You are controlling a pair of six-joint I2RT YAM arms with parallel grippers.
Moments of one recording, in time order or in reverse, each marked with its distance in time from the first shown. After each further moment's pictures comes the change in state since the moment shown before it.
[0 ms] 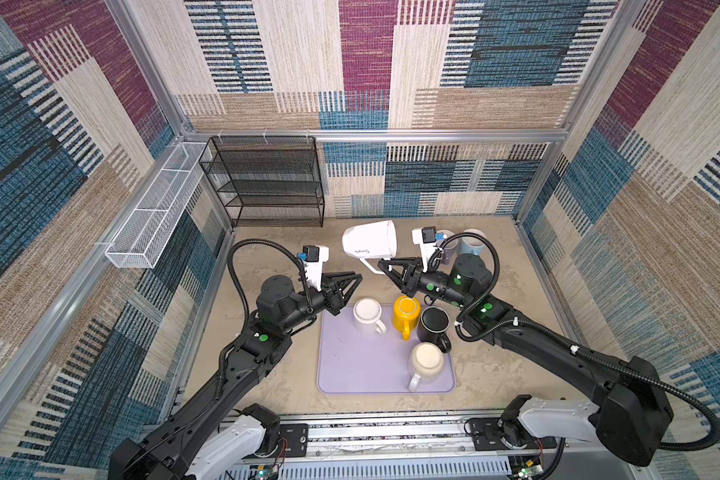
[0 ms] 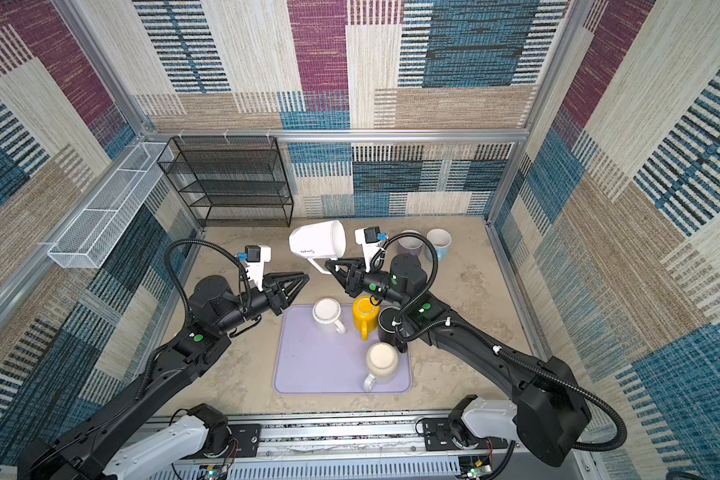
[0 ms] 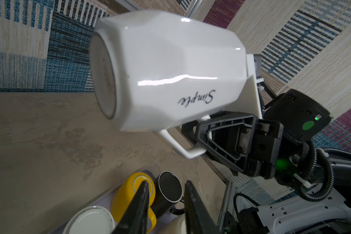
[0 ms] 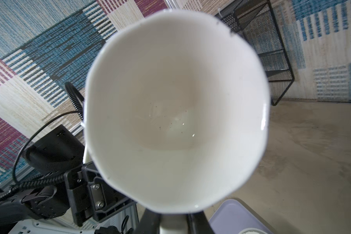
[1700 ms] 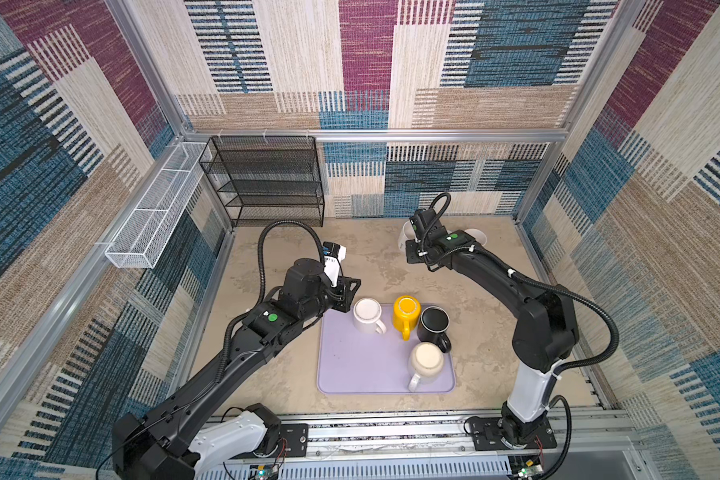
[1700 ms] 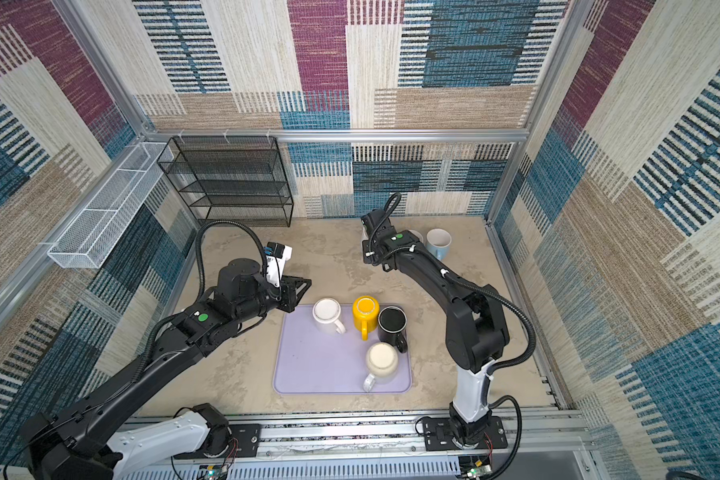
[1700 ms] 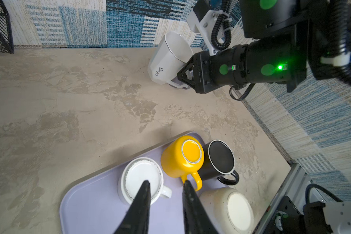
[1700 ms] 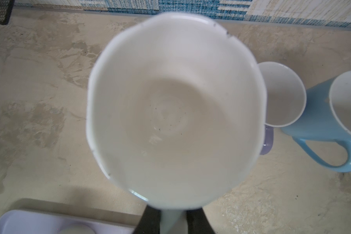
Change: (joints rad) left arm -0.140 0.138 0.279 -0.565 -0.365 0.171; right arm -0.170 0.612 0.739 -1.050 0.639 -0.274
